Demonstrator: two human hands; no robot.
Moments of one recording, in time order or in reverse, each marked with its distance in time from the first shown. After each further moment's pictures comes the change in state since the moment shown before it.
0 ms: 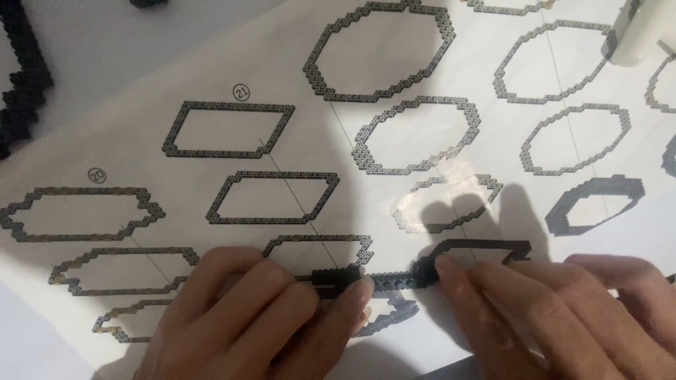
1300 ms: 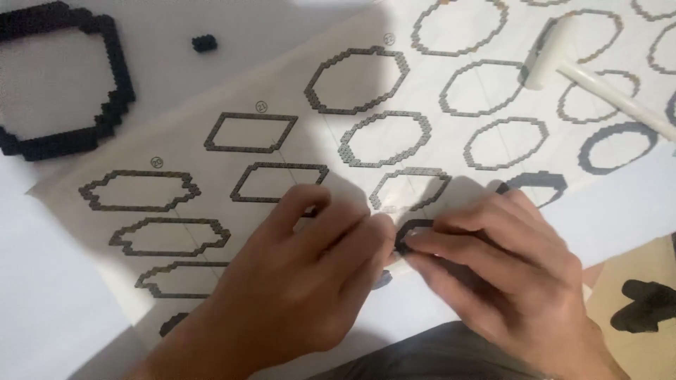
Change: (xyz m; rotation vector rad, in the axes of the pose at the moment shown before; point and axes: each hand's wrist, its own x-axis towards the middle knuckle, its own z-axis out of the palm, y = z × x) left_hand 0.040 0.017 -0.006 0.012 0.141 0.245; right_hand 0.006 0.021 -0.011 0.499 0.087 -0.018
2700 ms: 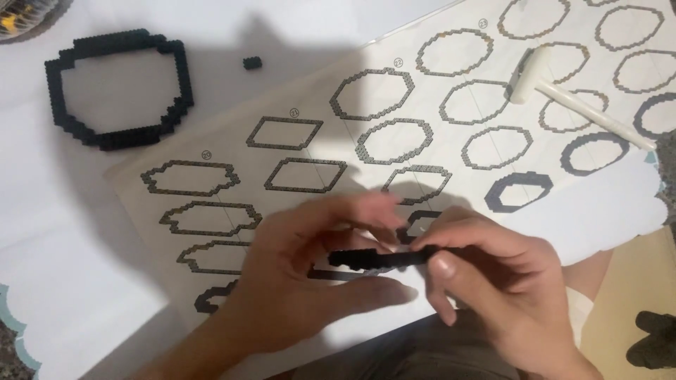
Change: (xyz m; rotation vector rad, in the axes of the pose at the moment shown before) left_hand -0.013 0.031 -0.021 -1.116 0.223 -0.722; right_hand -0.021 -0.034 0.003 1.053 0.148 0.458
